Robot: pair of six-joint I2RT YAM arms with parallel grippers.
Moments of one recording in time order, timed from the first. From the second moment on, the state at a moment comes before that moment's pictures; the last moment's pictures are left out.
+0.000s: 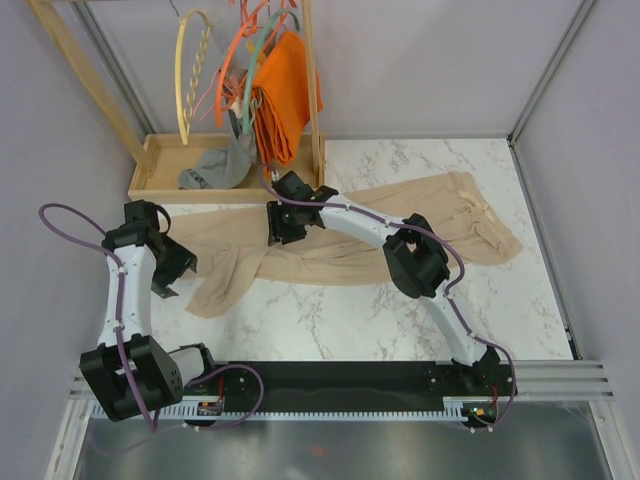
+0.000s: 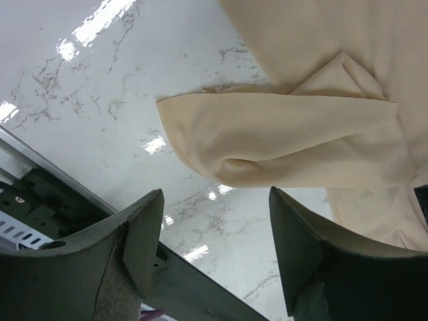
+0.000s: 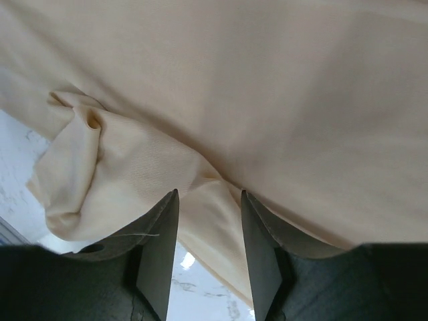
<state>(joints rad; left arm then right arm) 0.29 1.17 1.00 -1.12 -0.11 -0.69 0.82 2.37 2.02 -0.57 -0.17 0.58</state>
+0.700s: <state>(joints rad) 0.29 1.15 1.00 -1.10 -0.09 -0.66 0.87 2.36 1.95 -0.46 -0.11 0.91</state>
